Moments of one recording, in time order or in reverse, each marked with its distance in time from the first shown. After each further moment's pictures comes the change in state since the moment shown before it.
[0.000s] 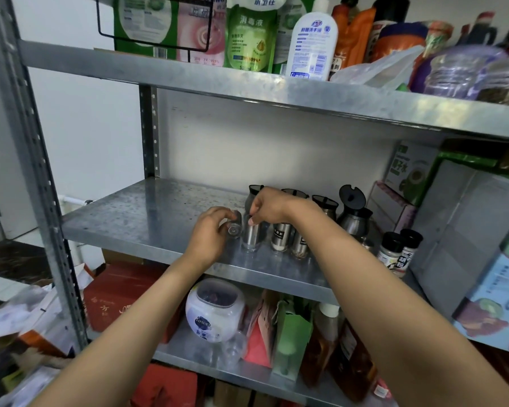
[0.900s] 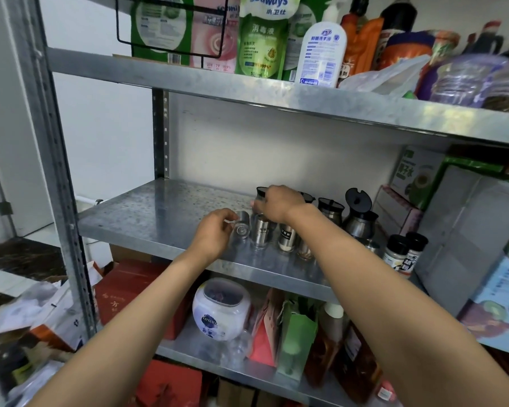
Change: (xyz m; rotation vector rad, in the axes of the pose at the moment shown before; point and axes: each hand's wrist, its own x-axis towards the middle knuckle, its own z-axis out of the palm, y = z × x) left_hand 0.002 -0.003 -0.012 0.034 -0.066 -0.125; right_hand -0.005 -0.013 0.002 -0.308 0.214 0.037
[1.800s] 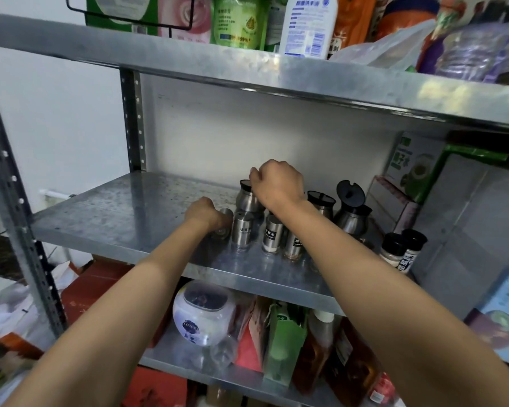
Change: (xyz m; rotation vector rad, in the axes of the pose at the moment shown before) left_hand 0.071 0.011 0.034 0.282 -0.161 -0.435; right_hand 0.019 0.024 -0.002 0.097 0.427 0.045
